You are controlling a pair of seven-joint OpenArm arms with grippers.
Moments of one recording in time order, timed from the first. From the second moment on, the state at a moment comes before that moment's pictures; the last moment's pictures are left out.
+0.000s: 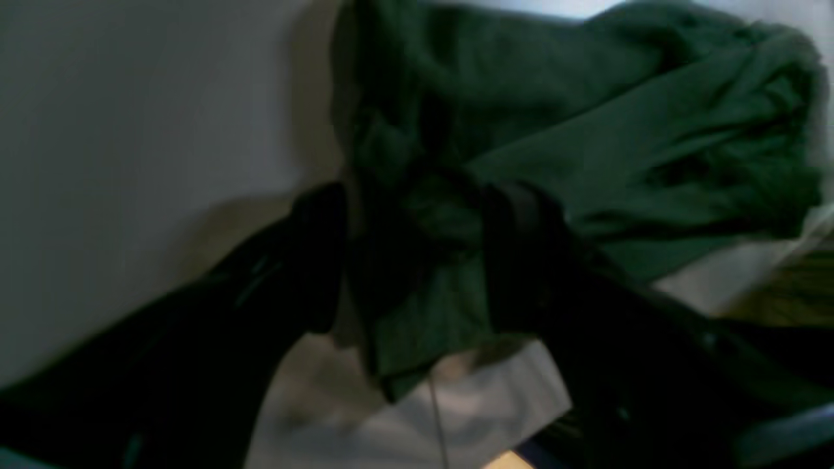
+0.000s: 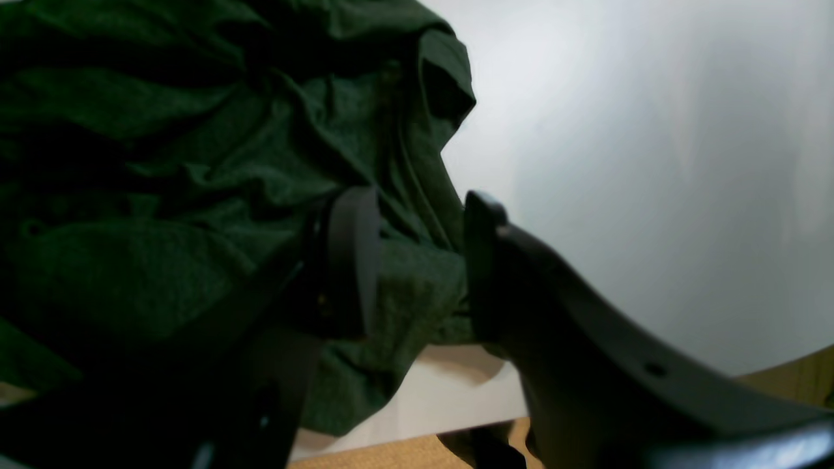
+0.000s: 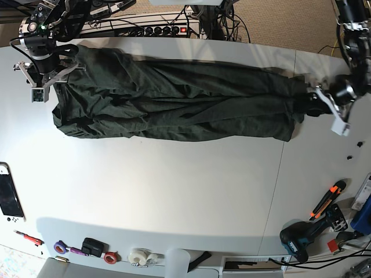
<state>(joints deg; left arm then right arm) 8.8 -25.8 -25.5 85.0 -66.0 -34.8 67.8 -22.7 5.6 39.0 124.6 8.9 26.5 -56.7</state>
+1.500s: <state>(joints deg) 3.8 -19.1 -11.9 72.3 -68.9 -34.0 62.9 -22.7 5.6 39.0 124.6 12.3 26.4 -58.3</state>
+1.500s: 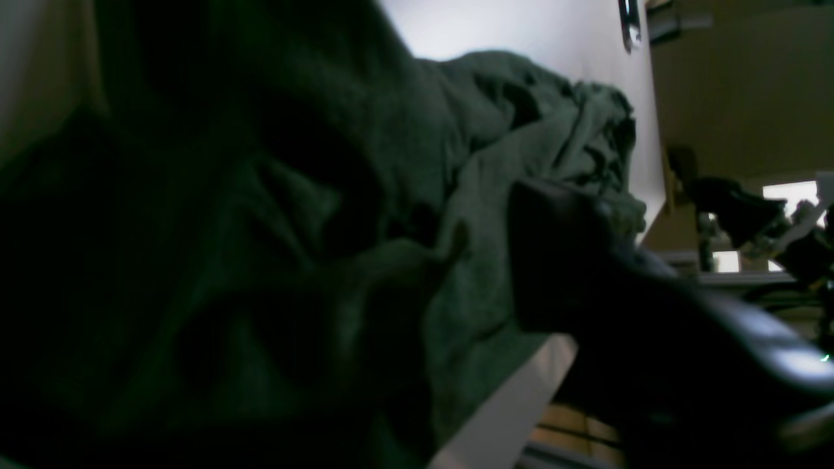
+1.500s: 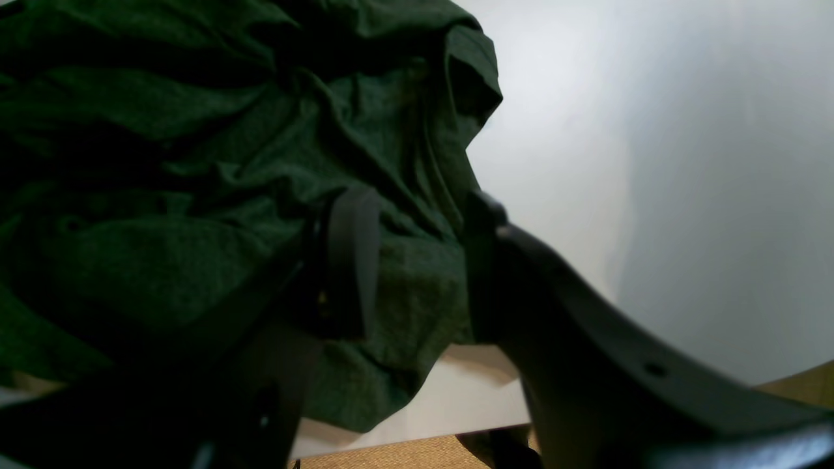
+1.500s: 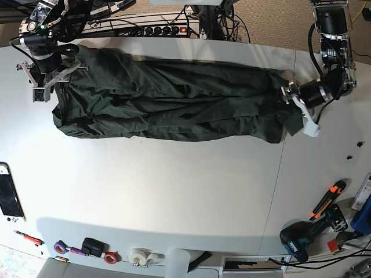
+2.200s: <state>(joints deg) 3.8 -13.4 -12.5 74.6 -82.1 -42.7 71.8 -22.7 5.6 39.0 124.6 7.4 23.1 -53.8</state>
